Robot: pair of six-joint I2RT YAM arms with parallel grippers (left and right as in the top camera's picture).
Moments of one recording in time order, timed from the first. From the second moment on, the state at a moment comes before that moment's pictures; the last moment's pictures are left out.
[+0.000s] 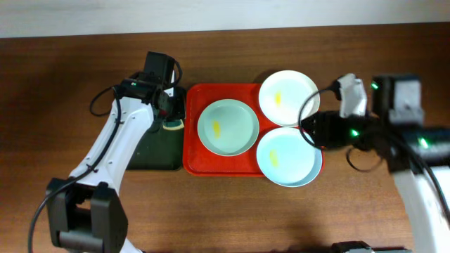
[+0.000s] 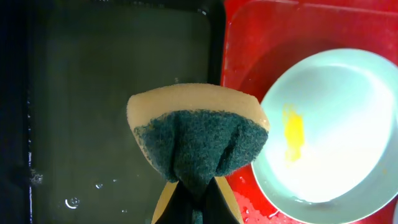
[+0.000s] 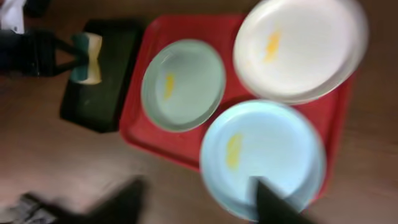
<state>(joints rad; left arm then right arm) -0.23 1.78 1.46 -0.90 -0.02 -0.27 0.03 1.25 1.38 -1.15 -0.46 0.08</state>
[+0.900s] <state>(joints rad) -0.30 1.83 1.46 -0.84 -0.02 -0.27 0.29 1.90 1.38 -0.73 -0.20 0.24</state>
